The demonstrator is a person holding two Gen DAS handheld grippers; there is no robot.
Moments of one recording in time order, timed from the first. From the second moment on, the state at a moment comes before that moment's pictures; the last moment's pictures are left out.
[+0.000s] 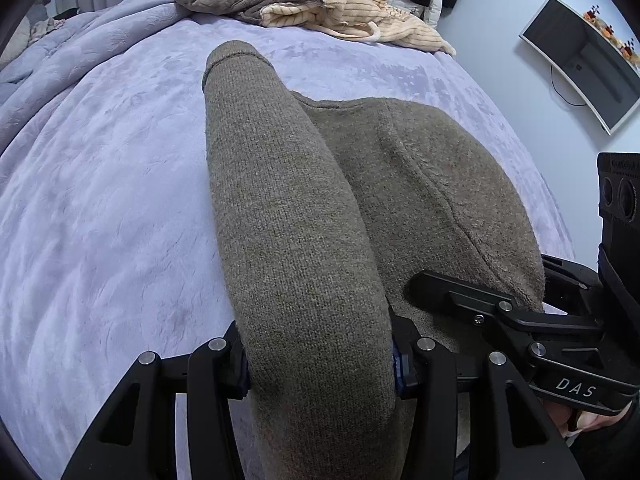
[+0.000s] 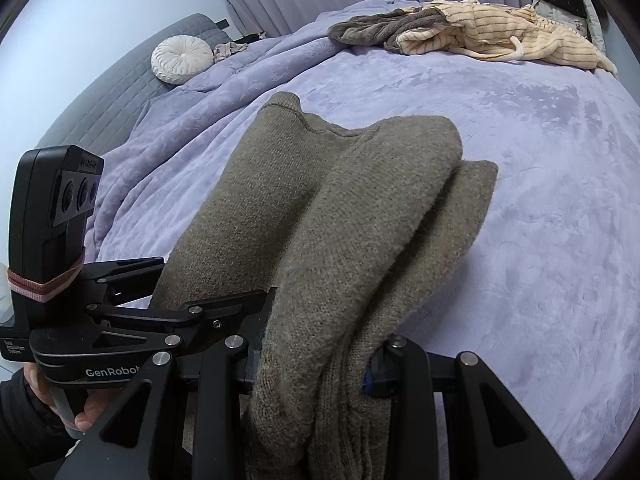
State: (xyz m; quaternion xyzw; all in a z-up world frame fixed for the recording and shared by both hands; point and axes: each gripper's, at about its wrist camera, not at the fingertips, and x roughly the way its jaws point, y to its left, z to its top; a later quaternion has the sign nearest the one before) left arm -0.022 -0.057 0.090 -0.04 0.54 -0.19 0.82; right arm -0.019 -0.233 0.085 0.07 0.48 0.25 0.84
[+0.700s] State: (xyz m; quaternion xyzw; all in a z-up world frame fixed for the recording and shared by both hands) left arm -0.073 -0.036 0.073 -0.05 0.54 -0.19 0.82; right arm -0.066 -0.214 0.071 0.07 0.49 0.26 0.83
